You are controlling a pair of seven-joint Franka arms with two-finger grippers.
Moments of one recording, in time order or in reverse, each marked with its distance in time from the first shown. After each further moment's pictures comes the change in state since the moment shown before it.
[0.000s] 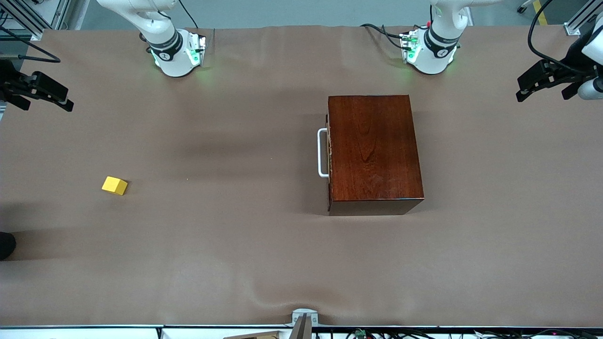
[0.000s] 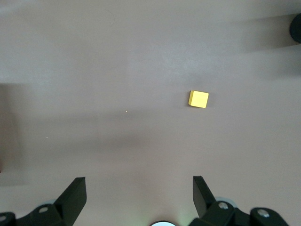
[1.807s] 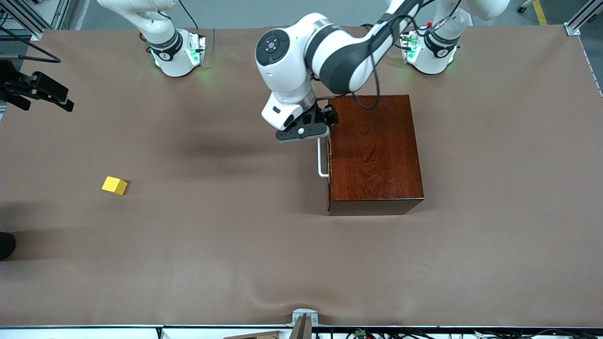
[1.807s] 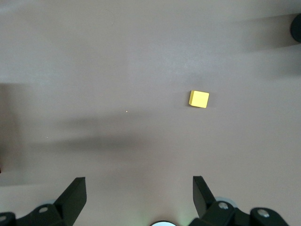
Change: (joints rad) left arm -0.920 0.716 0.095 0.378 0.141 0.163 -0.860; right arm -0.001 0.001 0.001 0.000 0.002 0.000 0.000
